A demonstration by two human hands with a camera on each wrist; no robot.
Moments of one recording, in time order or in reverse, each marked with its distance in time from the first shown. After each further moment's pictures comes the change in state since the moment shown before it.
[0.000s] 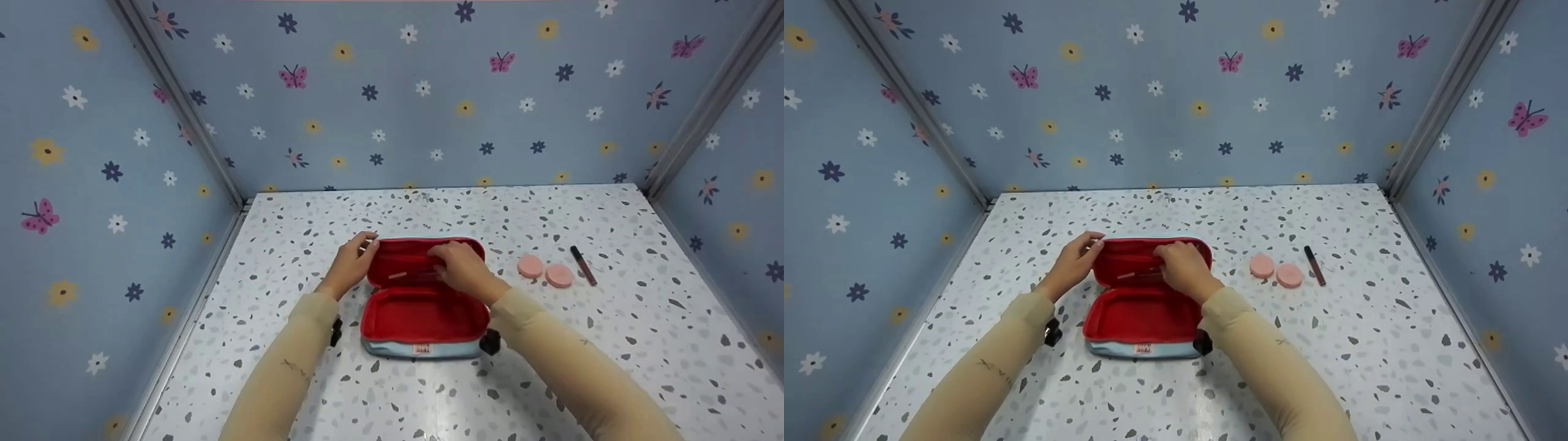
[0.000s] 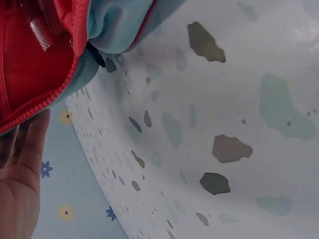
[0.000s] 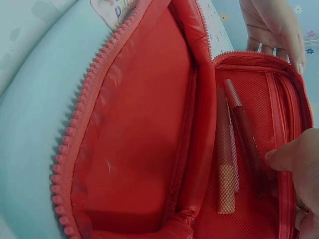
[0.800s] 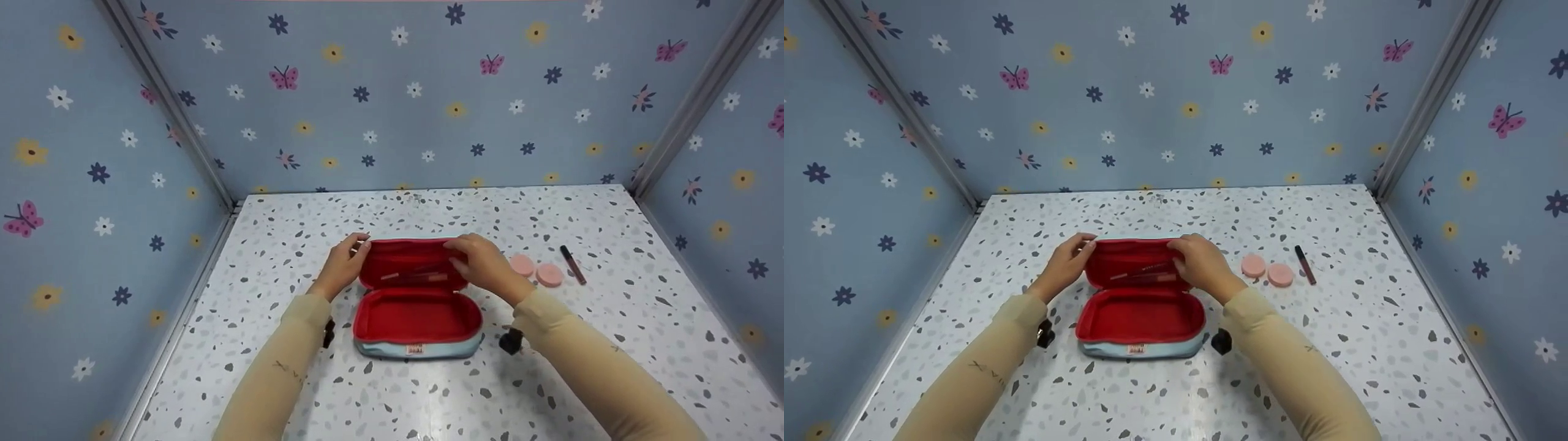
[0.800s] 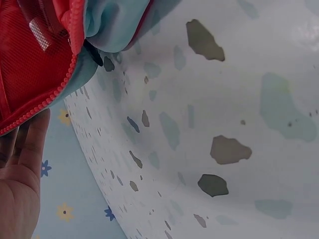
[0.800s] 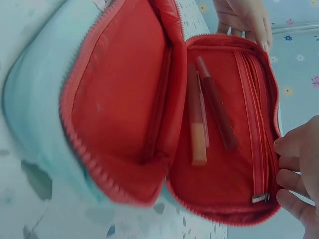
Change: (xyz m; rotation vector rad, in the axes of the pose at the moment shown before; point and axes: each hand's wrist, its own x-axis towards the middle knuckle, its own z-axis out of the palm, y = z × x) left_hand 0.003 -0.003 0.001 -0.004 -0.012 -0.024; right_hand -0.031 0.021 -0.037 0.053 0.156 -0.027
